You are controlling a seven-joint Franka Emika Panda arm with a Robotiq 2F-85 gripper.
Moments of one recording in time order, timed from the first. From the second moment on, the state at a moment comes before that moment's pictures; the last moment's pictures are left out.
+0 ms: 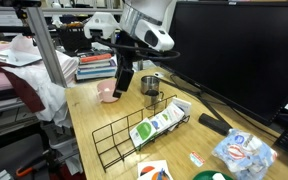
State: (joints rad) arm -0.05 -0.05 -0.07 -2.23 0.26 1.88 0.30
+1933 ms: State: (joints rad) arm -0.09 0.33 -0.14 -2.07 0.60 2.26 0.90
